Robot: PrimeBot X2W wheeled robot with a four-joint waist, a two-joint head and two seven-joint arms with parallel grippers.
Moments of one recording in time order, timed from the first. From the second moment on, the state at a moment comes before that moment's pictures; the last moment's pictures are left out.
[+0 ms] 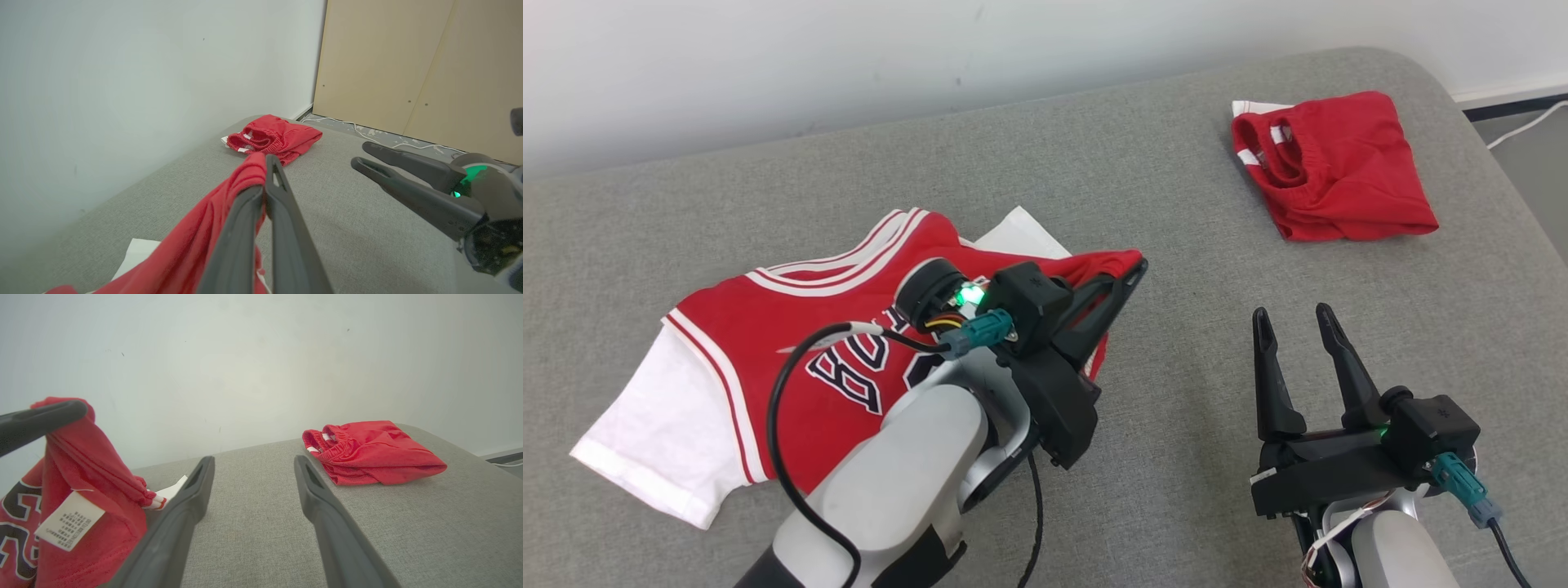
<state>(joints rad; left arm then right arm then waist) -0.84 0.07 -0.75 0.29 -0.38 -0.08 -0.02 -0.26 -0.05 0.21 0.13 0.17 0.13 -0.26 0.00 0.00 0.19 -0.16</state>
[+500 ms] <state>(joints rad) -0.76 0.05 -0.89 0.47 -0.43 -0.09 -0.15 -0.26 -0.05 0.21 0.14 0.18 0.13 -0.26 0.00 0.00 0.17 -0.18</state>
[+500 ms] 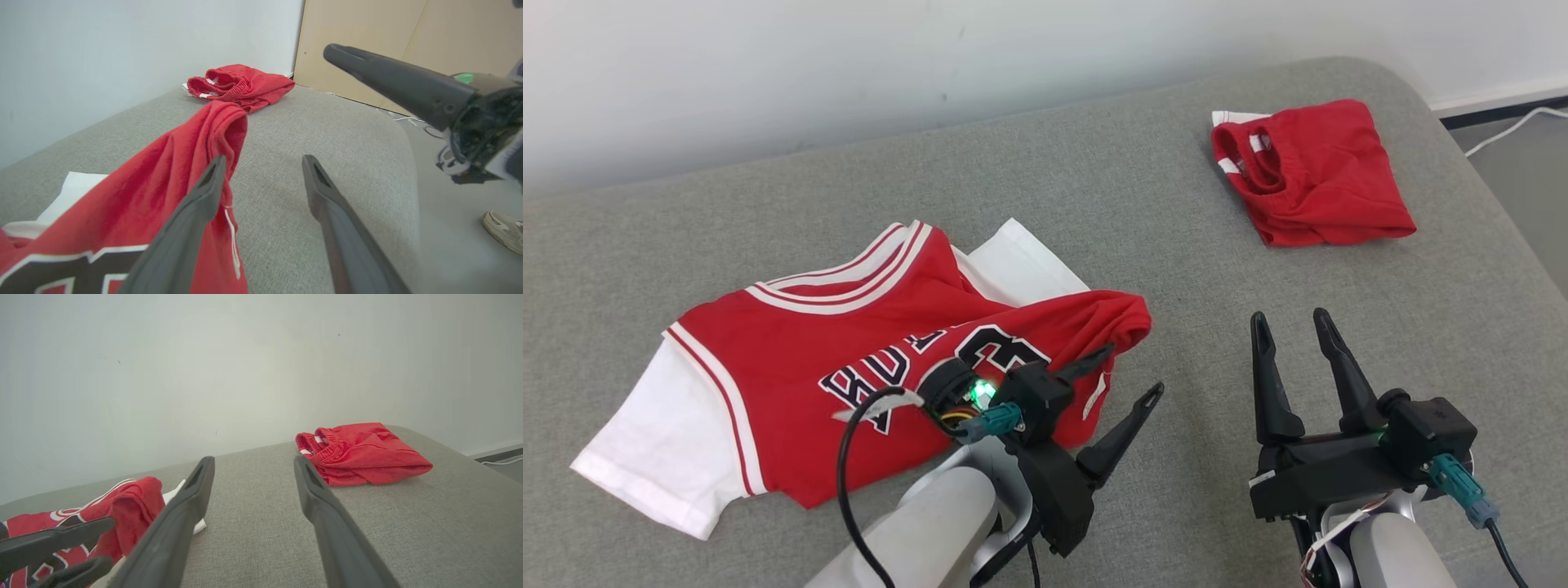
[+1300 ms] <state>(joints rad) -0.57 0.21 -0.72 0.25 -0.44 0.15 -0.26 -0.19 -0.05 0.19 0.13 0.17 0.13 -0.26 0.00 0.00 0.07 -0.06</state>
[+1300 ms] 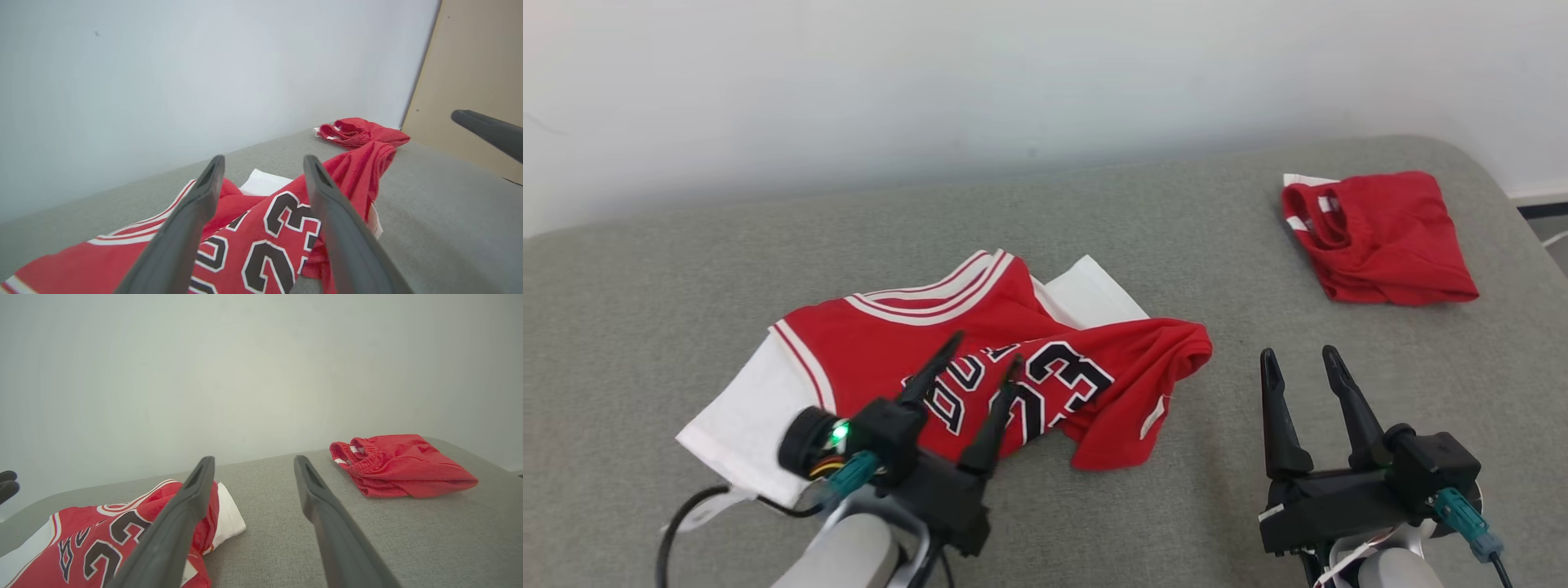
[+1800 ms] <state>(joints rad) -0.32 0.33 -0.44 0.09 -0.39 0.23 -0.26 -0.15 -0.05 0.18 0.11 0.17 0.13 -0.26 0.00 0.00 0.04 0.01</state>
